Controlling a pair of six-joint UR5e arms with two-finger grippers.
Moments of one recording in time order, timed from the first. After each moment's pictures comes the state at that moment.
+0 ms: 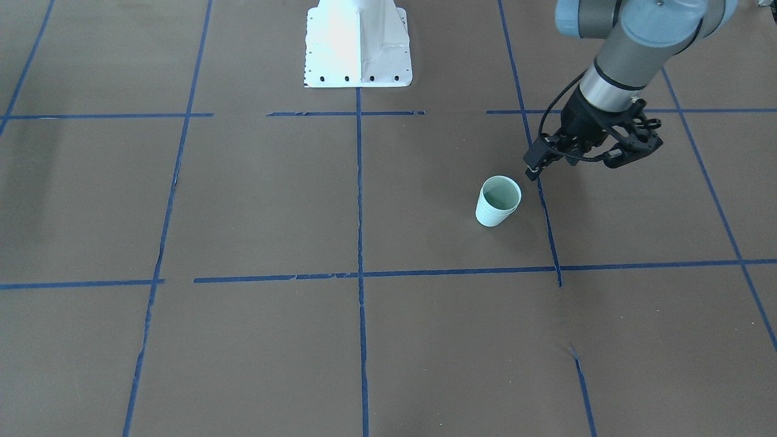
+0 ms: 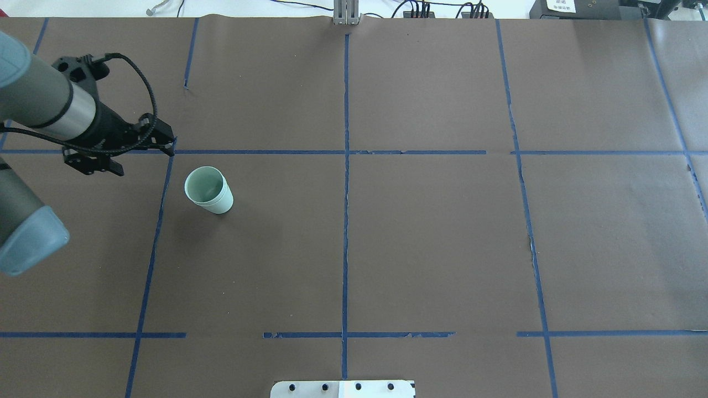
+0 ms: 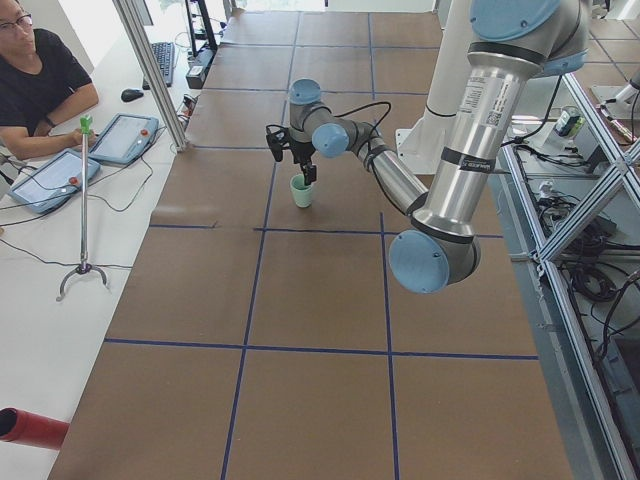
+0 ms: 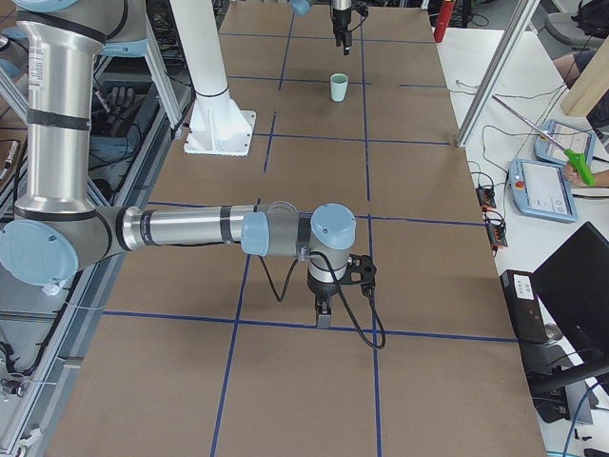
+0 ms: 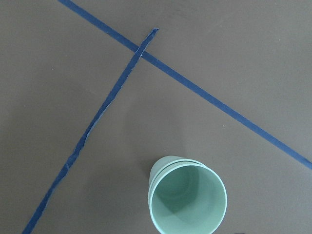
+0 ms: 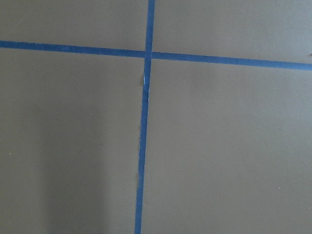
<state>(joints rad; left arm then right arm) -0.92 -1.82 -1.98 -1.62 -2.13 -1.22 1.55 -1.70 1.79 -1.68 2.26 -0.04</state>
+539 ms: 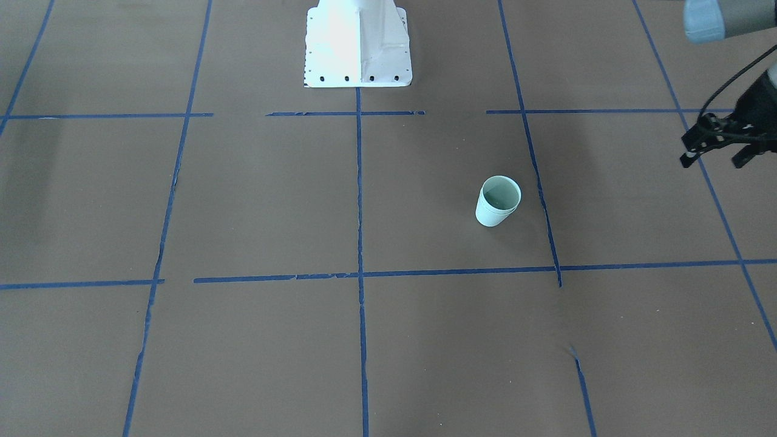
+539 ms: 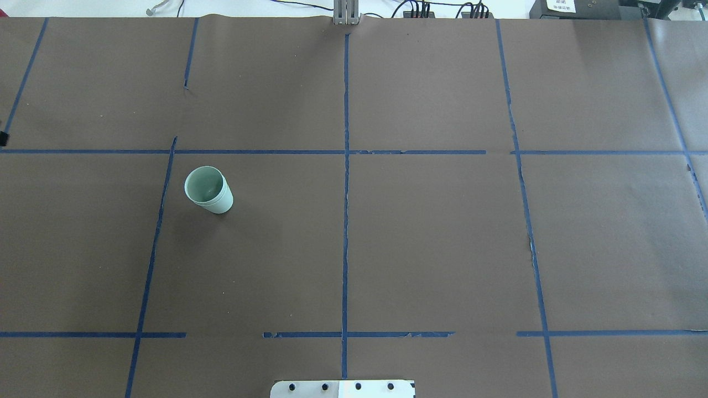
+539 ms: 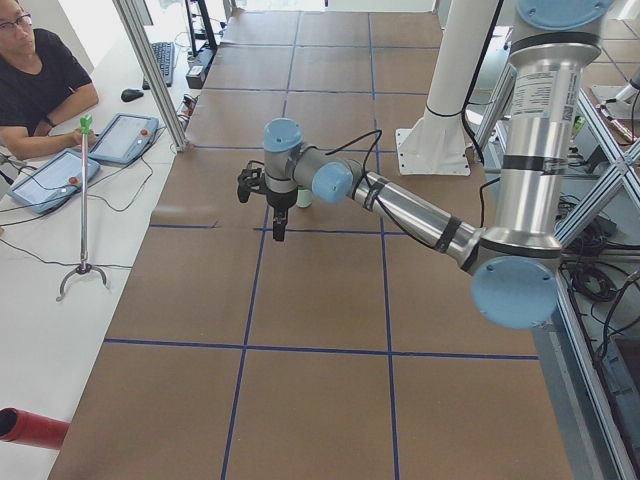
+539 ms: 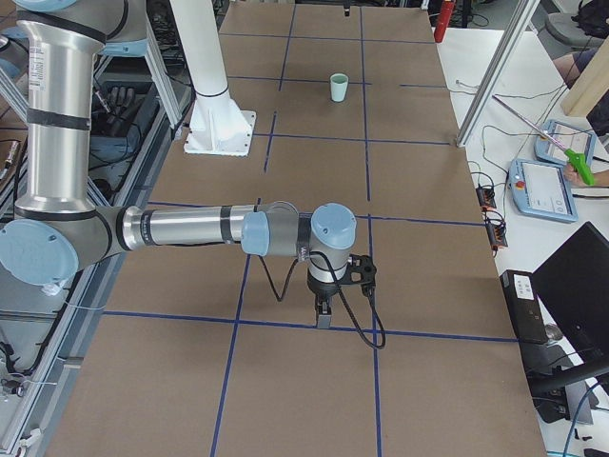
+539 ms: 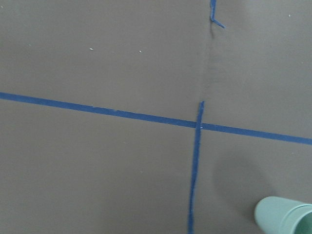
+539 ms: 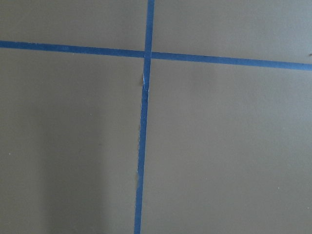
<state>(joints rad) -1.32 -1.56 -1.93 -1.62 -2.26 -0.35 1.55 -1.70 1.79 -1.68 2.25 -0.04</state>
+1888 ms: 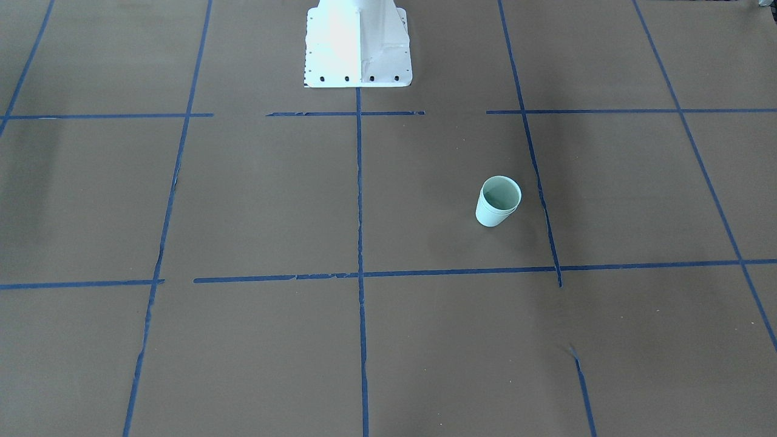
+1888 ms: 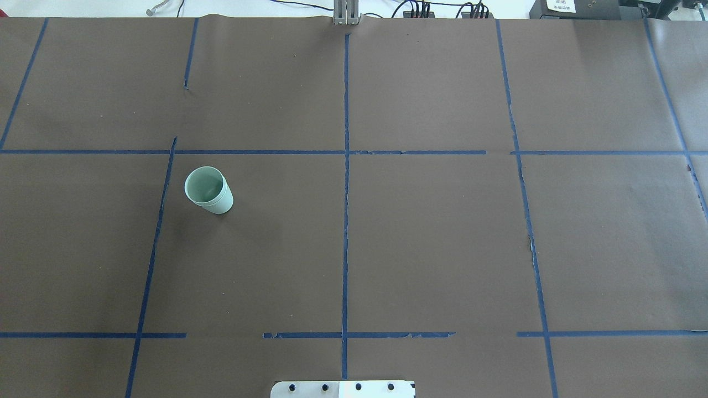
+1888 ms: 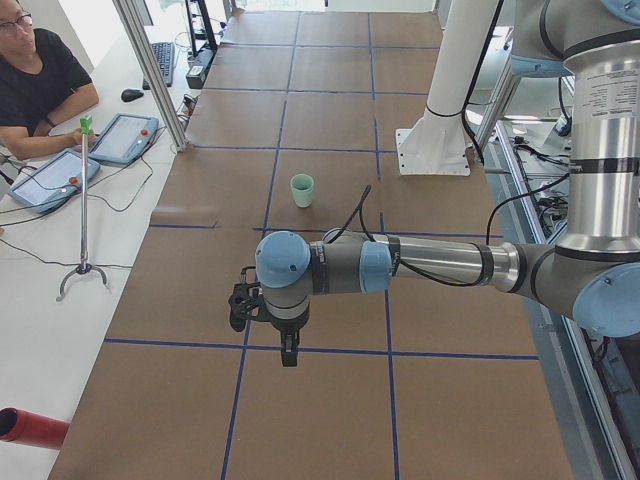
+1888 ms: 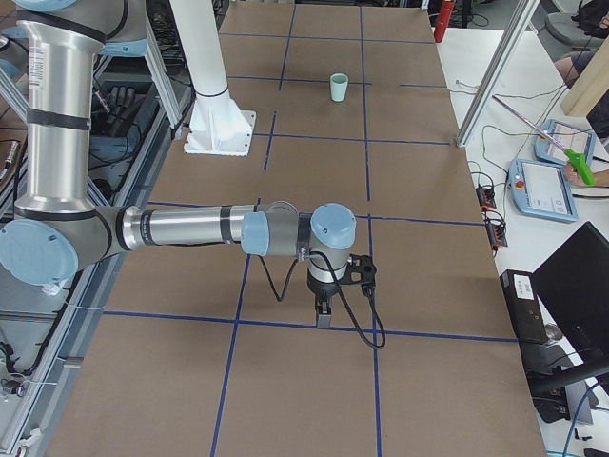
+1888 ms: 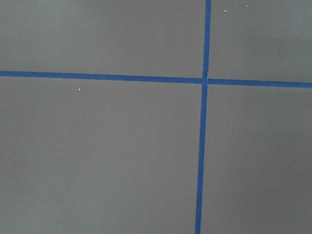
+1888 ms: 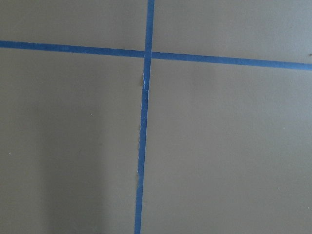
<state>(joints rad) -1.68 -1.50 -1.73 -1.44 -2.35 0.06 1.55 -1.70 1.79 -1.68 2.26 -0.04</state>
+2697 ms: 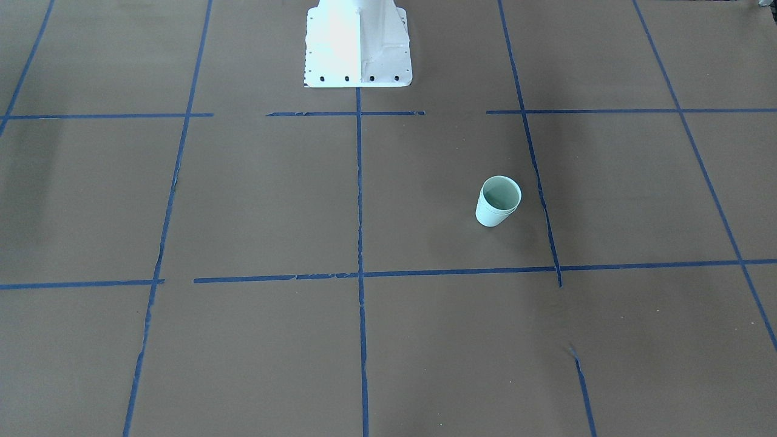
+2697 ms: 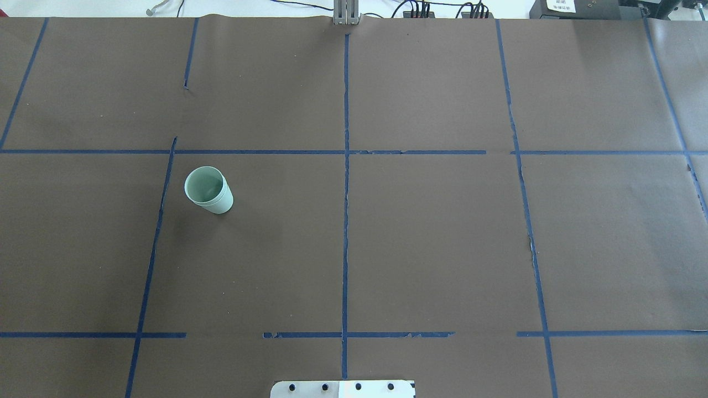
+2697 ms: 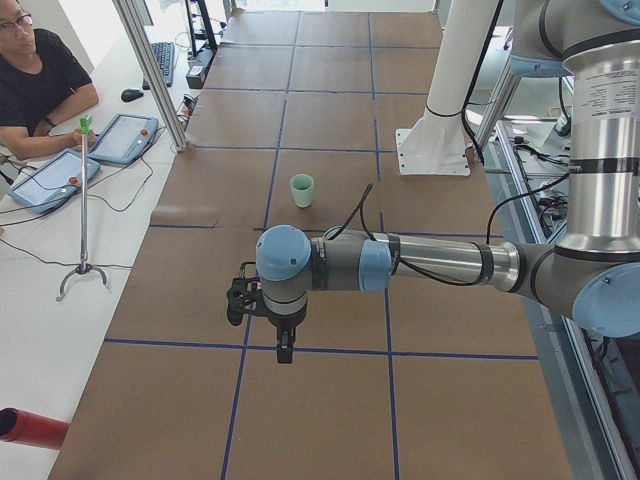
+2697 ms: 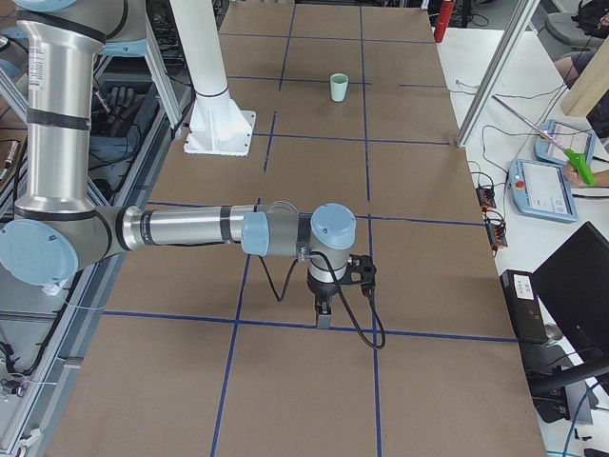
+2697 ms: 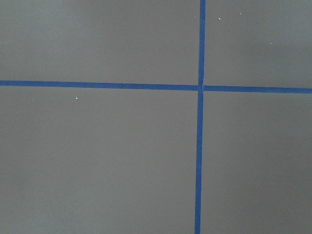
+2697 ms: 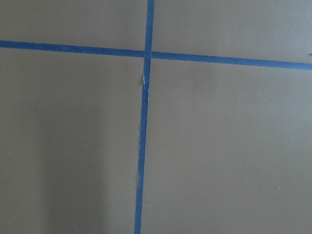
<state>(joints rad) -1.67 -1.50 -1.74 -1.47 -2.34 0.05 1.55 -1.70 1.79 -1.68 2.26 -0.04</state>
